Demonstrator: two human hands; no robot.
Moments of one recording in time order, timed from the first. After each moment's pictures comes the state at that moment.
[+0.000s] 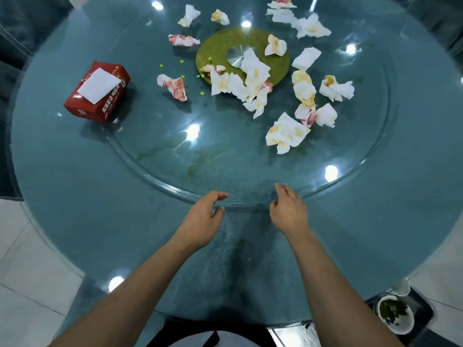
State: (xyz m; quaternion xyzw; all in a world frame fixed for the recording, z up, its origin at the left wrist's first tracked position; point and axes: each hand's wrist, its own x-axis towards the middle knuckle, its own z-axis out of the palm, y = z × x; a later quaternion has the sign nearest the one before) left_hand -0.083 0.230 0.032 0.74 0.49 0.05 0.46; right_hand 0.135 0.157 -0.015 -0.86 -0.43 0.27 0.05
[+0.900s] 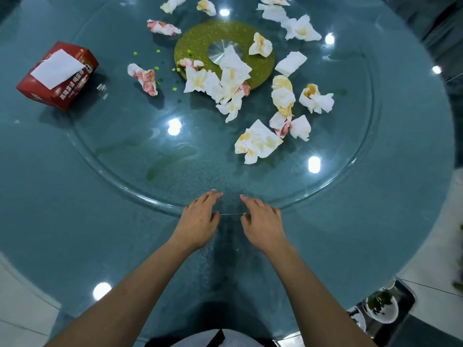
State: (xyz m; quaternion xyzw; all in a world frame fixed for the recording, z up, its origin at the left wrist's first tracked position) left_hand -0.056 0.274 -0.009 0.82 0.44 -0.06 0.36; right_hand 0.103 0.178 -0.016 -0.83 -0.48 0.28 0.06
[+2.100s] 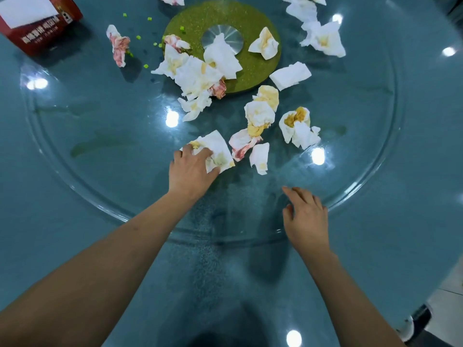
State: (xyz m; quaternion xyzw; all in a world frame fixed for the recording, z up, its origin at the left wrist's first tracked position) left_hand 0.022 0.413 -0.025 0.83 0.52 -0.06 0.18; right_hand 0.194 0.196 -0.046 -0.90 -0.41 0.14 0.11
